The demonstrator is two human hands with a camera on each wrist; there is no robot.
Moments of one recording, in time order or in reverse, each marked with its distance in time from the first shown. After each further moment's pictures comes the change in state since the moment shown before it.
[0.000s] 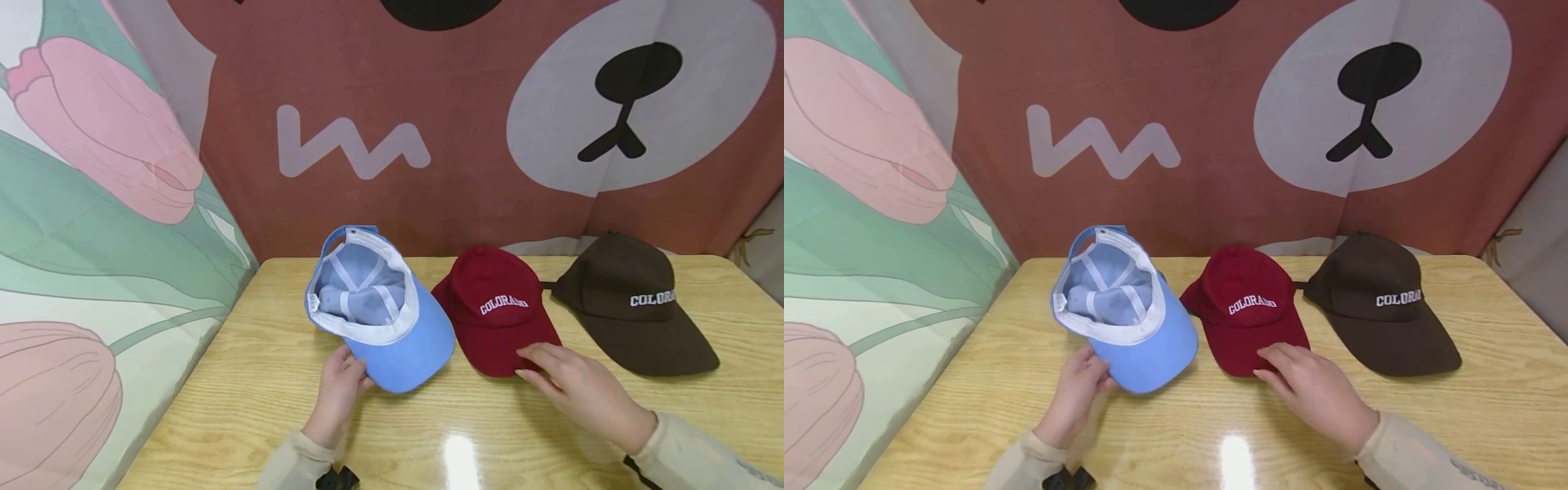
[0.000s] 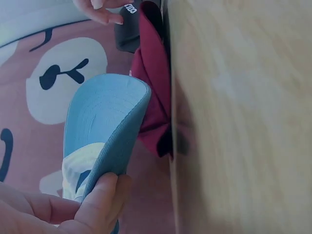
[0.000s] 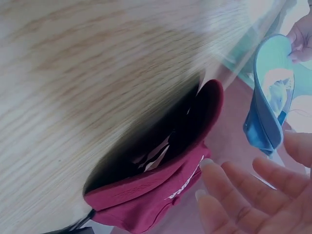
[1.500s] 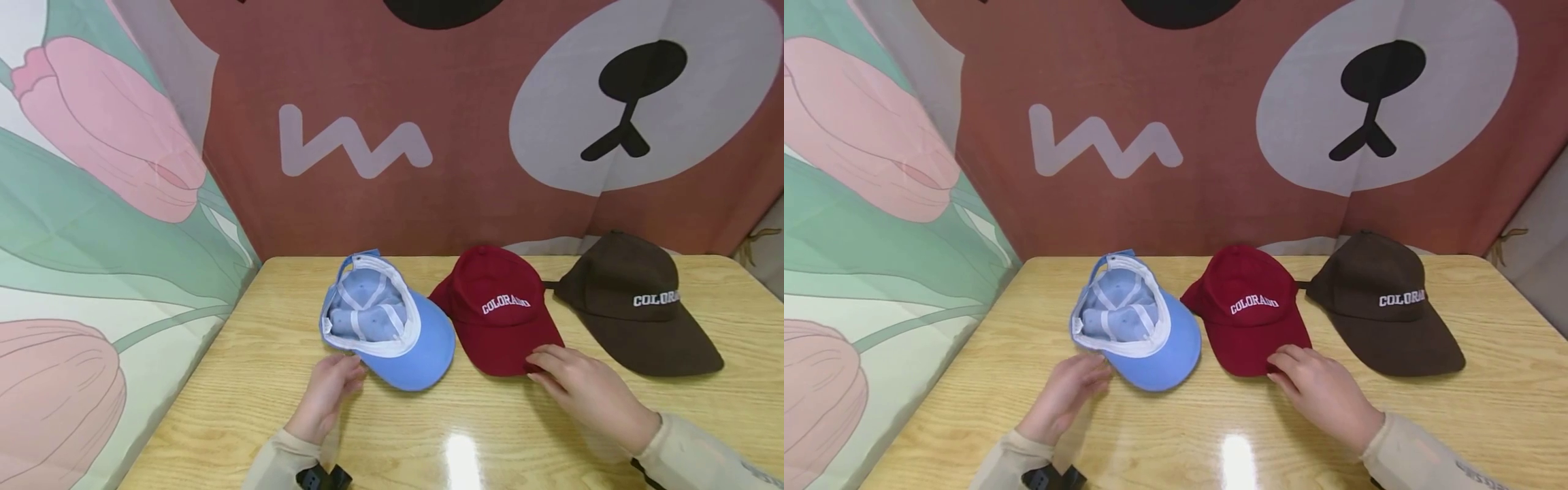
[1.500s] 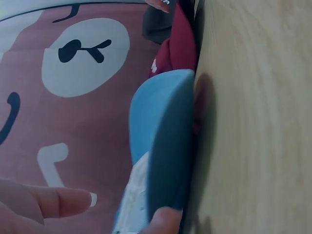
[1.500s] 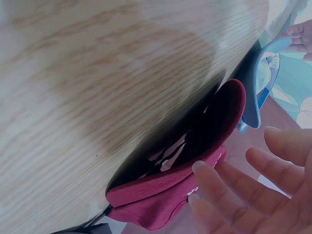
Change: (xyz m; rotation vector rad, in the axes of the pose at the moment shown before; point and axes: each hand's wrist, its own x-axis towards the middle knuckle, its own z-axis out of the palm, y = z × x) left_hand -0.001 0.006 -0.019 0.044 0.007 -0.161; right_hand -0.008 0.014 0.005 -0.055 -0.030 -0.062
